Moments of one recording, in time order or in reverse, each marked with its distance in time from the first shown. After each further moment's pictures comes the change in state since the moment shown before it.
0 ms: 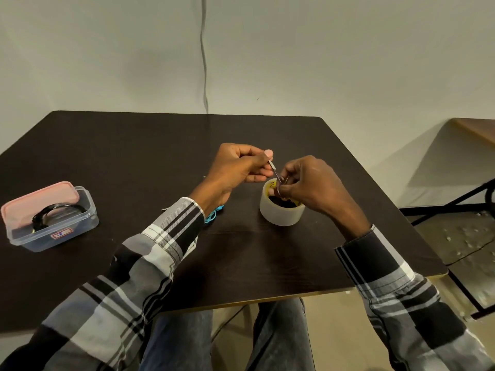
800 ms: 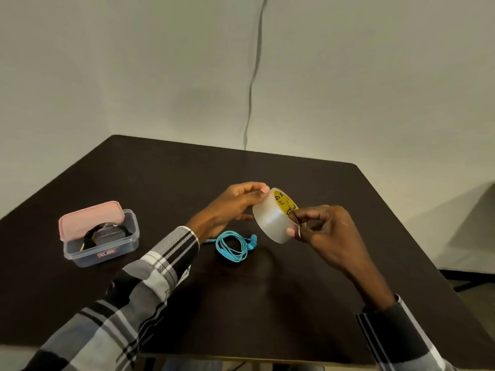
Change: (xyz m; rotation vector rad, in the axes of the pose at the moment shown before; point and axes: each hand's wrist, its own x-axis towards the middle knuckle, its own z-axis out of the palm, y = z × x) left_hand 0.002 -0.006 -0.077 0.076 -0.086 -0.131; right_hand 0.008 -0.021 0.023 0.331 0.104 -0.173
